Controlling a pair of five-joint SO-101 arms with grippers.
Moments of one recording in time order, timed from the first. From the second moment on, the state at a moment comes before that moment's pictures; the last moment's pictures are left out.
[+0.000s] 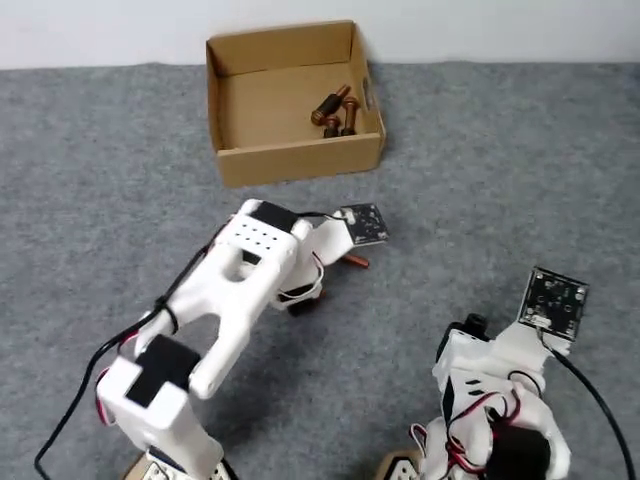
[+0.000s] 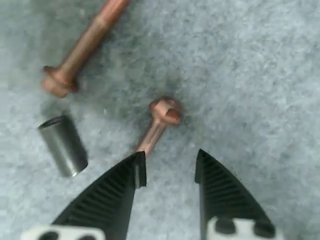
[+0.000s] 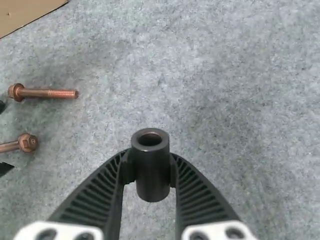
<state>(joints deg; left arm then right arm) 22.7 12.8 15.5 73.4 -34.8 7.3 -94.1 61.8 89.2 -12.5</state>
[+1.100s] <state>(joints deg) 25.7 26.1 1.8 81.3 -29.3 7.5 -94.1 62.2 89.2 -12.5</state>
